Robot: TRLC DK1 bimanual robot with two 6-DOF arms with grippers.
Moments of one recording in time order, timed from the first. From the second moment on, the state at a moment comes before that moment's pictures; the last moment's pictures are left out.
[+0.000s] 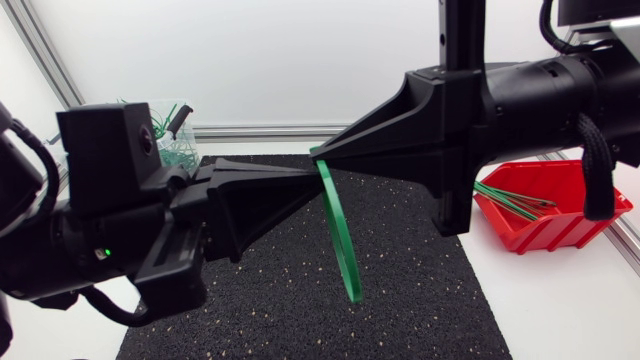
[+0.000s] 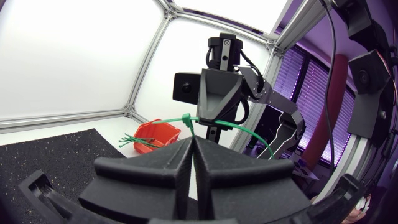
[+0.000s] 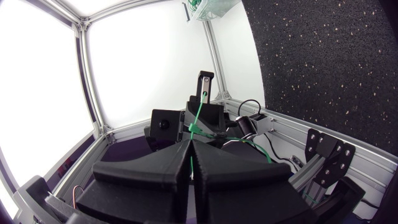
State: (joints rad) left arm -0.79 0.95 0.60 0.39 0.49 -0.43; right arm 0.55 1.15 1.07 -0.35 -1.01 1.46
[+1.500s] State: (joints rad) left arm -0.71 0.98 0.60 0.40 0.54 -0.39; right arm 0.53 1.12 1.07 -0.38 -1.00 1.44
